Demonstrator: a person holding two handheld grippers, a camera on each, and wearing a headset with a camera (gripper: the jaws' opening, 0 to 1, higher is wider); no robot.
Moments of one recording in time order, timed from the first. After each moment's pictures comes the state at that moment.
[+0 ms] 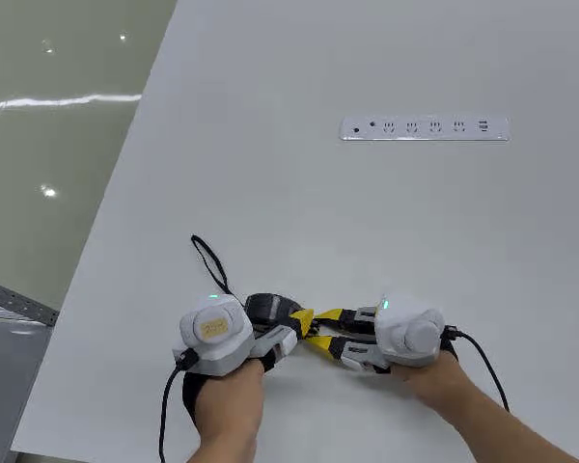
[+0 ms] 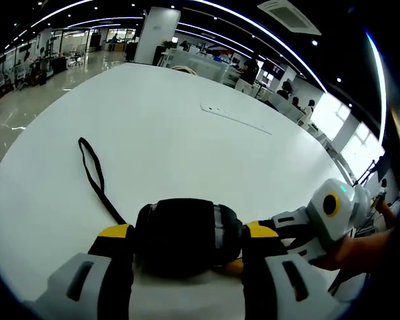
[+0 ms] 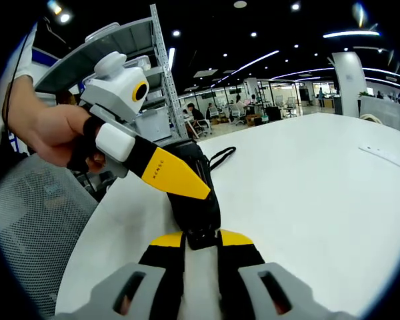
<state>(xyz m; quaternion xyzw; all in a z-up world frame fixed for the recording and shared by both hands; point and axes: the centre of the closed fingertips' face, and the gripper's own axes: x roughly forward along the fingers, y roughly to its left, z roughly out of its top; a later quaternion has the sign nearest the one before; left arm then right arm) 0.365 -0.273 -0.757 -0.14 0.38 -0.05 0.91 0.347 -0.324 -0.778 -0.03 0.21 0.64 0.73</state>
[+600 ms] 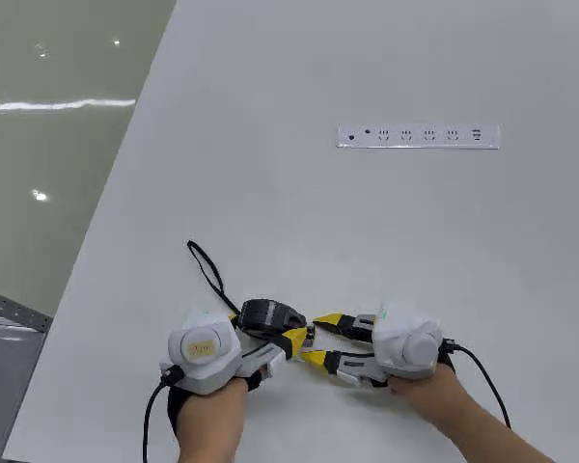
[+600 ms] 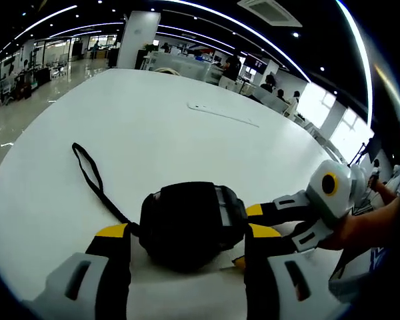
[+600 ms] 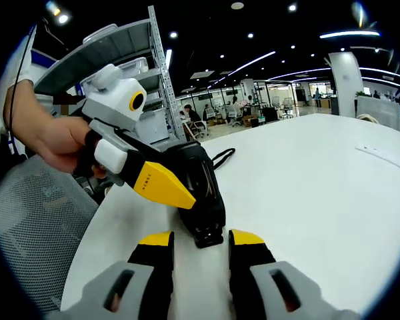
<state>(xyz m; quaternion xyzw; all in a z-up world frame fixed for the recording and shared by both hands) 0.353 -0.269 -0.761 -0.11 0.36 -0.10 0.92 0.341 -0.325 -0.775 -0.03 0.22 0.63 0.74</state>
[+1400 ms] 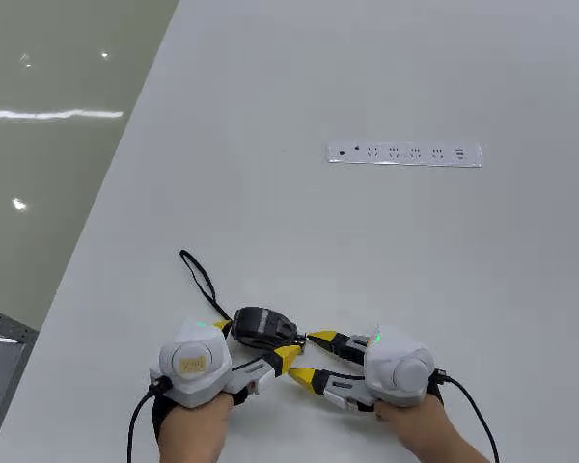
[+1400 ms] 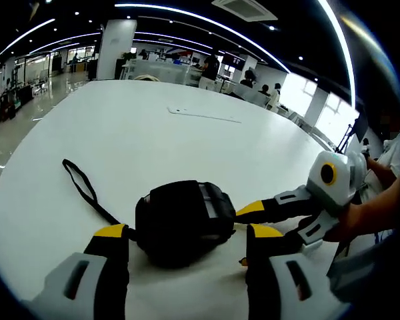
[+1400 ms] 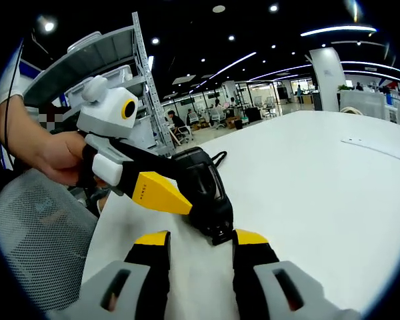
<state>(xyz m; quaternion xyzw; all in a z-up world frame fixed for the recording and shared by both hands) 0.348 -0.274 -0.751 -0.07 0.34 -0.15 0.93 0.329 -0.334 -0.761 0.00 0.22 0.59 0.78</state>
